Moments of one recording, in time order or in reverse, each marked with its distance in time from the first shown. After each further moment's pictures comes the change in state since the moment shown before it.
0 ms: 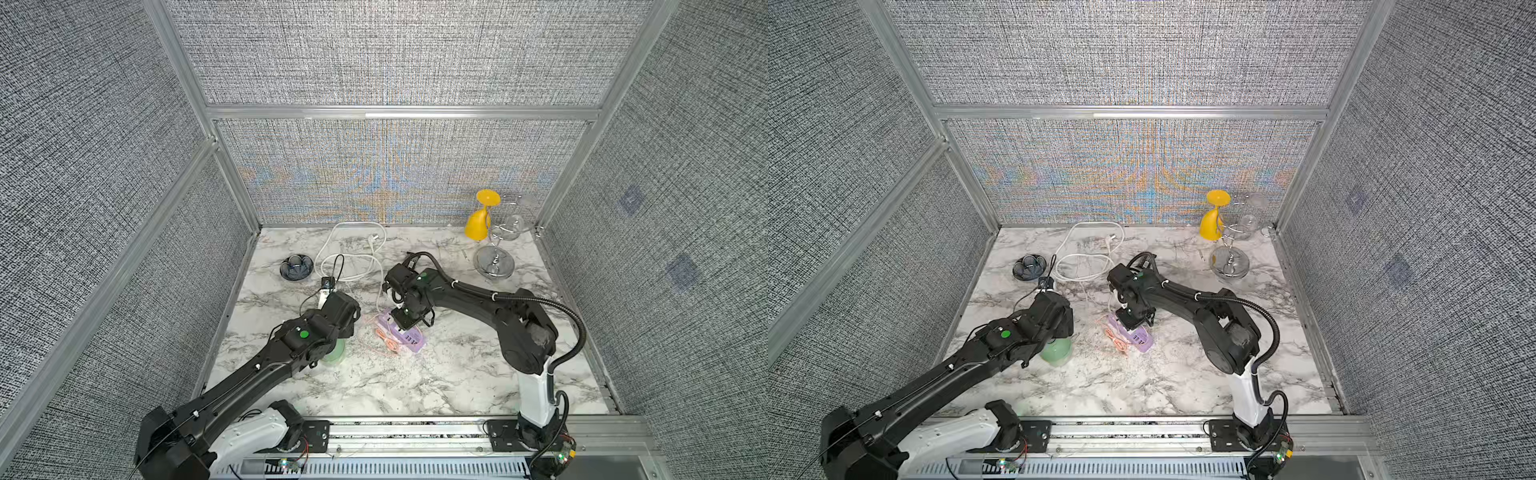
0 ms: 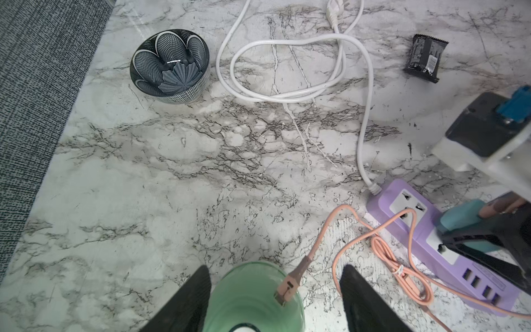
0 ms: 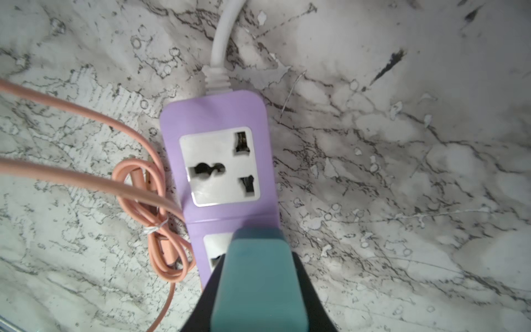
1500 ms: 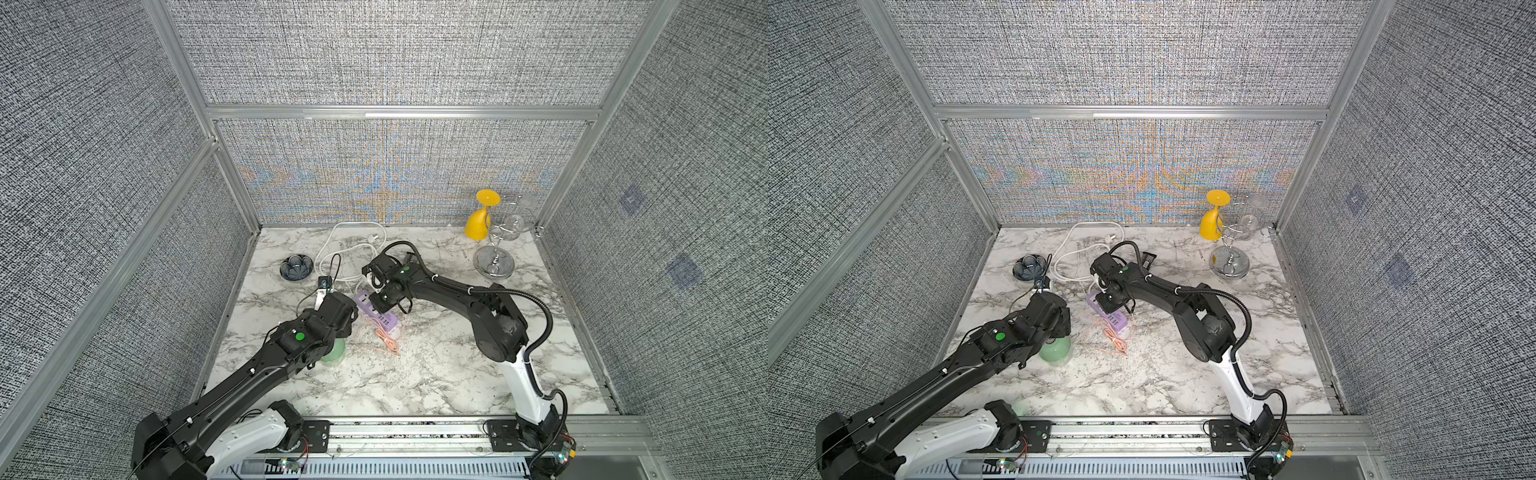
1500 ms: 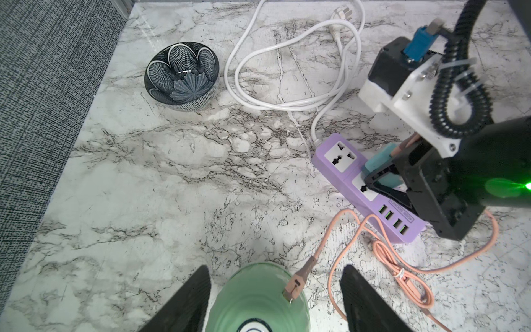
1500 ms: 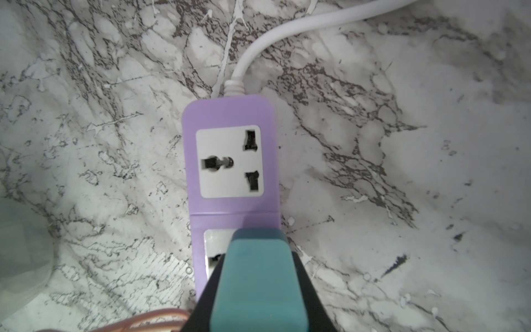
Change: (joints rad) left arm 0.000 -0.034 0.005 -0.015 -0.026 0.004; right arm 0.013 0.226 0.227 0.193 -0.014 -0.008
